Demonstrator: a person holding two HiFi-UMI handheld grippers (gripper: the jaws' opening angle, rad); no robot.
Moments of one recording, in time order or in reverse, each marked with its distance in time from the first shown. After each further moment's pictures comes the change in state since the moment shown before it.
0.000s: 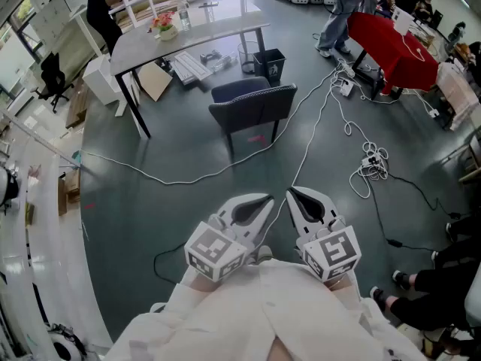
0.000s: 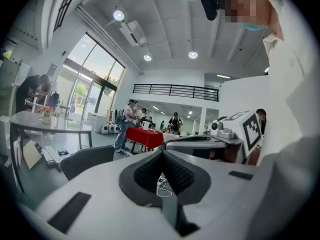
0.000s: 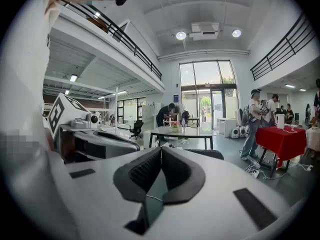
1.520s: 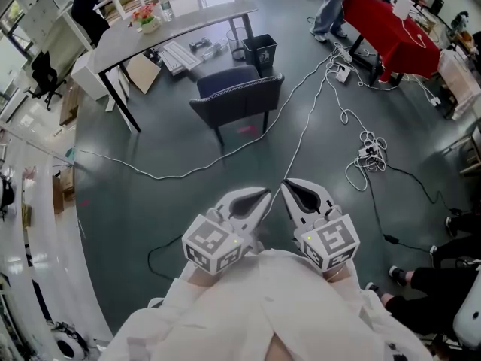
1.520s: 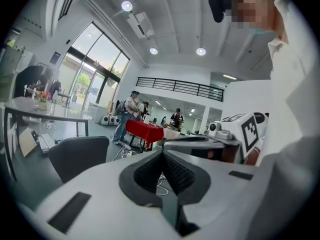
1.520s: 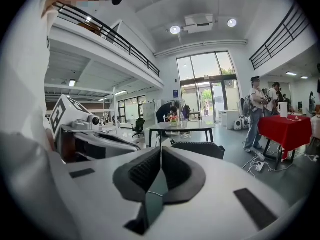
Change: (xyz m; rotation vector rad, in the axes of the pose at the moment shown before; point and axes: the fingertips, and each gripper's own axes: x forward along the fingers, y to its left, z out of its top) left arm 0.102 0.014 -0.024 -0.080 0.056 0.001; right arm 0.017 -0.094 -0.042 0.063 0.040 0.047
